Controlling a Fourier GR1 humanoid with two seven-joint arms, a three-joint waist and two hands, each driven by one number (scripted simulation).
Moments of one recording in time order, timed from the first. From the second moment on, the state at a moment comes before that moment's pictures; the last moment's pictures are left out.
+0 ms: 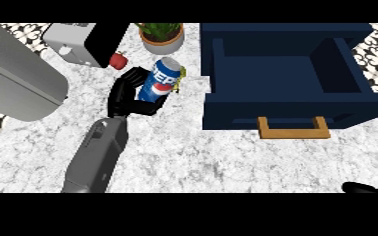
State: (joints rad) left arm -0.58 0.01 0.19 -0.69 0.07 -0.01 -0.43; right arm 0.09 -0.10 -0.31 -2.27 -0.08 0.09 0.31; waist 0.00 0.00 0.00
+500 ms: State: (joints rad) left arm -0.73 0.00 0.01 -0.92 0.15 0.13 -0.13; right arm 0.07 -0.11 -0.33 -2.25 -0.09 0.09 0.32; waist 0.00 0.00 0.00
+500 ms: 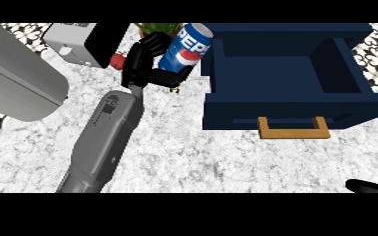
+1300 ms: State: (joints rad) left arm -1.17 0.00 -0.10 -0.88 0.20 0.37 0.18; right arm 0.05 -0.10 -0.32 -2.26 -0.07 0.07 0.33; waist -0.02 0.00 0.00
